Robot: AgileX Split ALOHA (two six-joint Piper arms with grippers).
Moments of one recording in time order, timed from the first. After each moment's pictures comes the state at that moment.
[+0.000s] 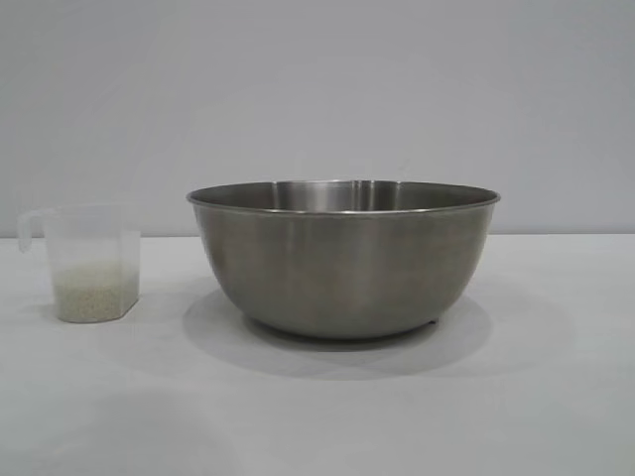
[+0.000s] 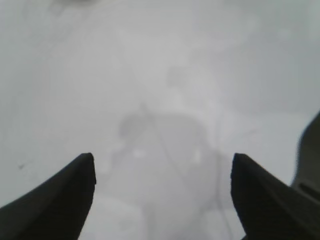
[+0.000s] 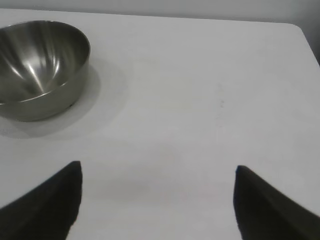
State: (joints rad) left arm -0.17 0.94 -0.54 0.01 0.83 0.62; right arm 0.14 -0.02 -0.49 0.03 1.14 -0.02
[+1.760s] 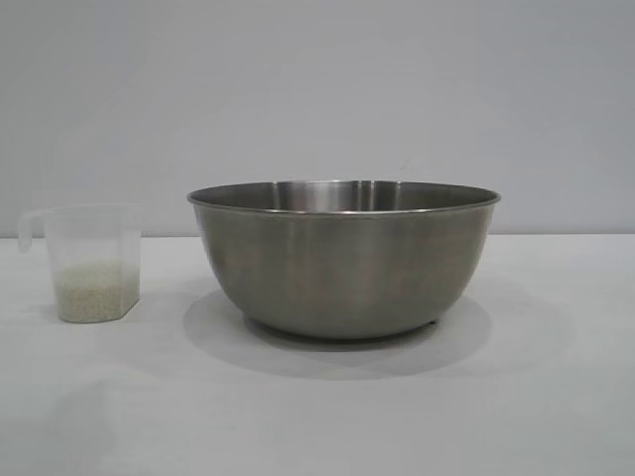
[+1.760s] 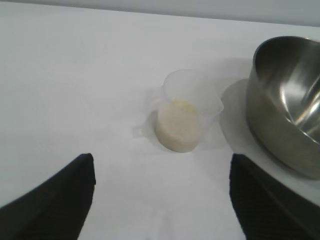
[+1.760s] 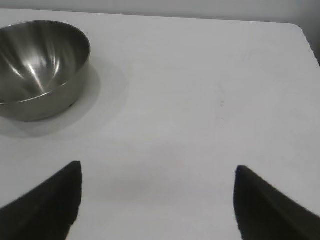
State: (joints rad) left arm -0.32 0.97 -0.06 -0.13 -0.42 -0.13; right arm 0.14 -0.02 -0.49 0.03 1.14 -0.02
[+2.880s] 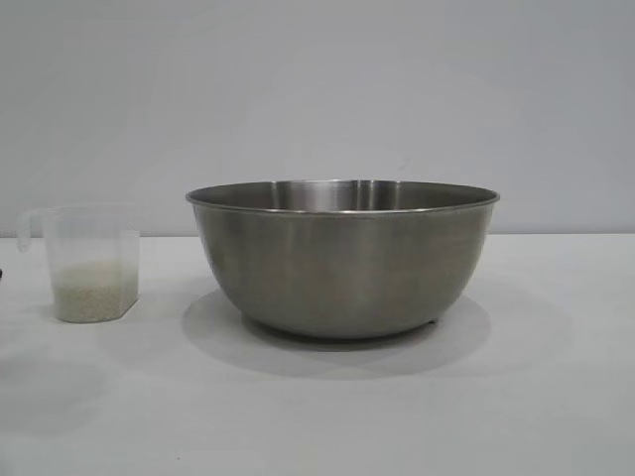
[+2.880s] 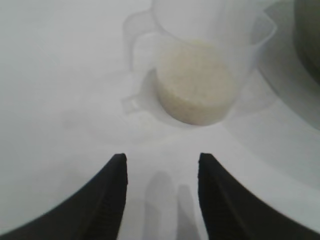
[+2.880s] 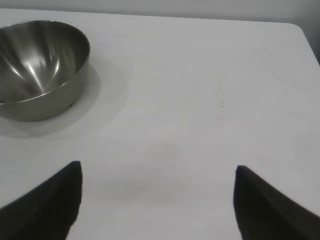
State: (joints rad) left arm -0.32 1.88 -0.16 -0.09 -1.14 -0.07; right arm 0.14 -0.02 -0.49 0.03 1.14 -0.02
